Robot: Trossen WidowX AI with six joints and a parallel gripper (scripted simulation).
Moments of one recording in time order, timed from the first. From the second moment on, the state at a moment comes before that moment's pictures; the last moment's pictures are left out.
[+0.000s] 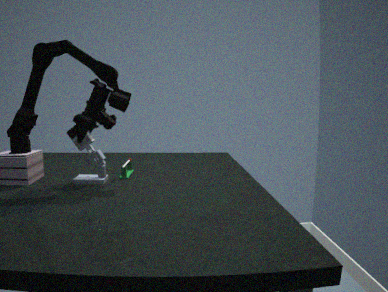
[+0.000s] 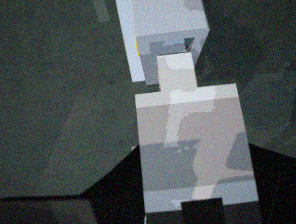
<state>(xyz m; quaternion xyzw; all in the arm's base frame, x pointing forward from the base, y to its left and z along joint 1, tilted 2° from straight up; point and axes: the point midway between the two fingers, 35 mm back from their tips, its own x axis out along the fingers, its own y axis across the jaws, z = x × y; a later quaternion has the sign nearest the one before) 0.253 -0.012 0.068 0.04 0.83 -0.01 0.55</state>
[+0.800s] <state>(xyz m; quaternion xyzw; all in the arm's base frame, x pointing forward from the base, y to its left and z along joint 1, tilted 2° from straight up) 0.270 -0.012 0.044 0.04 0.83 -0.01 0.55</state>
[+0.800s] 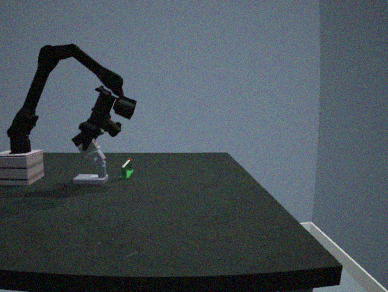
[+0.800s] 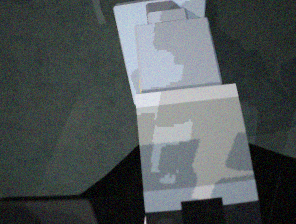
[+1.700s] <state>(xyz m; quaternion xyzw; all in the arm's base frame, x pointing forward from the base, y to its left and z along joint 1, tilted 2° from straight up) 0.273 -0.013 0.041 0.04 0.84 -0.01 0.55</state>
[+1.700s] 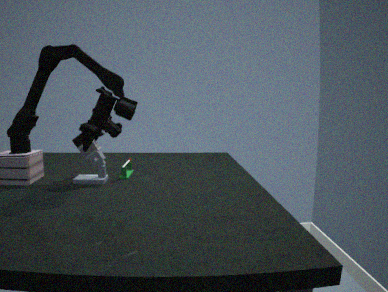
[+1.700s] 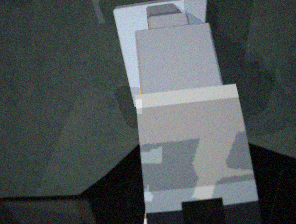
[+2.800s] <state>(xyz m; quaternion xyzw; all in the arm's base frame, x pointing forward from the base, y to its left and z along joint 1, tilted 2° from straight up) 0.252 -0.012 0.080 0.04 0.83 -0.01 0.56</state>
